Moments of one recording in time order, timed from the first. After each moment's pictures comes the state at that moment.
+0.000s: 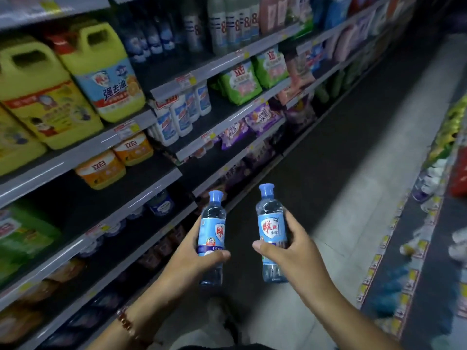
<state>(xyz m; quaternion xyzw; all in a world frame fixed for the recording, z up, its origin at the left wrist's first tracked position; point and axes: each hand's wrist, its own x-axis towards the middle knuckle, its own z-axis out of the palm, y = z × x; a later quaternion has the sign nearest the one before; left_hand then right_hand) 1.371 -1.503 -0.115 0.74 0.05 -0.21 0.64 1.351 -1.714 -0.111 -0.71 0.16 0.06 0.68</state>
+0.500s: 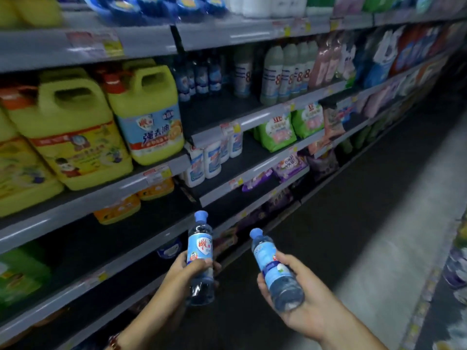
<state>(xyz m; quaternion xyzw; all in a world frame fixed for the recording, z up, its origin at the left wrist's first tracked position) 1.523 -1.426 -0.129 0.57 0.22 -0.15 0.78 1.533 -1.649 -0.093 -0.31 0.36 0.28 0.83</state>
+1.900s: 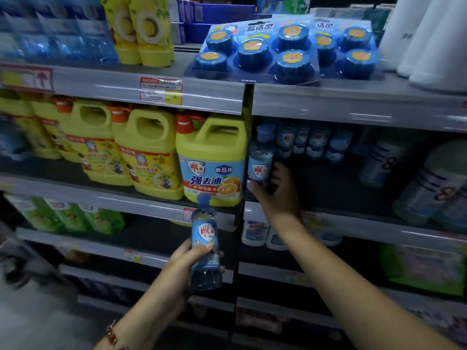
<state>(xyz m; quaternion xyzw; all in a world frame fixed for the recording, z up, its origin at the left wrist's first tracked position) 1.702 -1.476 -0.080 0.45 0.38 0.23 0.78 1.916 -1.505 -0.045 -0.68 -0.33 0.14 0.64</state>
